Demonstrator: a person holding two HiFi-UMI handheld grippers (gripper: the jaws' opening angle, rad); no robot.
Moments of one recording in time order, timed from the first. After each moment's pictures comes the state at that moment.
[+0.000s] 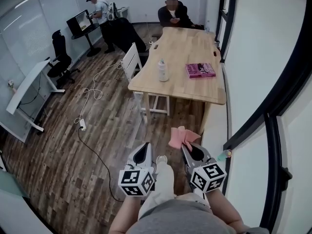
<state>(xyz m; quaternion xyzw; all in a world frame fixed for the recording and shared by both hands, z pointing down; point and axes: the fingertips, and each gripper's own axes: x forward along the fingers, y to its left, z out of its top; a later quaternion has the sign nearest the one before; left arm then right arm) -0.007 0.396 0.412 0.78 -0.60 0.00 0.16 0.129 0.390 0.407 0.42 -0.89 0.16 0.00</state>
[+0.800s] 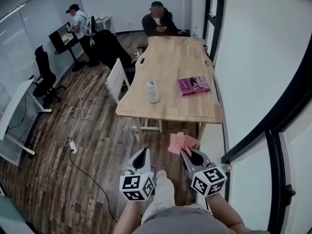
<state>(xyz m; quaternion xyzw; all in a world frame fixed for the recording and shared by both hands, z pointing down) -0.013 0.226 0.420 0.80 -0.57 0.01 0.15 0.126 0.236 0.410 0.46 -0.87 0.17 0.00</state>
